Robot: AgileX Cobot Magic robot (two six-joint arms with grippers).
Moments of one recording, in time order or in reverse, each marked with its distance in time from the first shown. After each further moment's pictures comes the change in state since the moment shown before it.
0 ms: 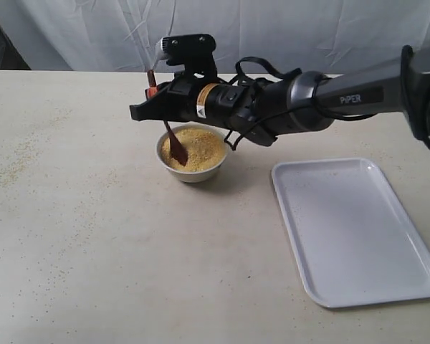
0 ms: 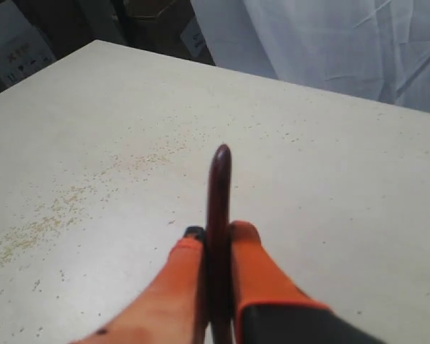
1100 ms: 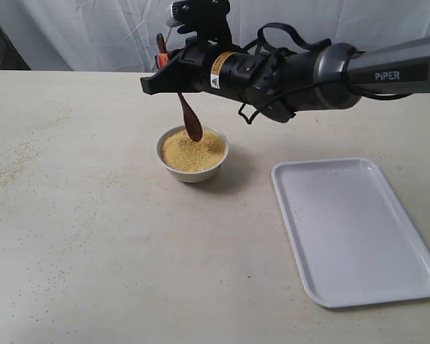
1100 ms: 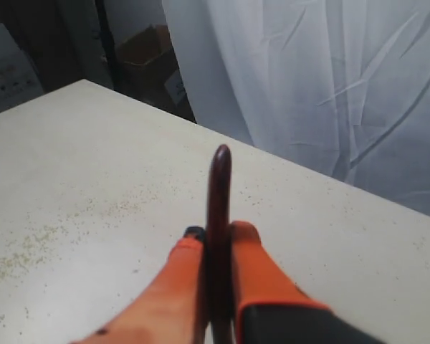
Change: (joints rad) left arm 0.000 0.000 0.000 0.000 0.000 0.000; right arm -0.039 -0.079 0.000 -0.002 0.013 -0.120
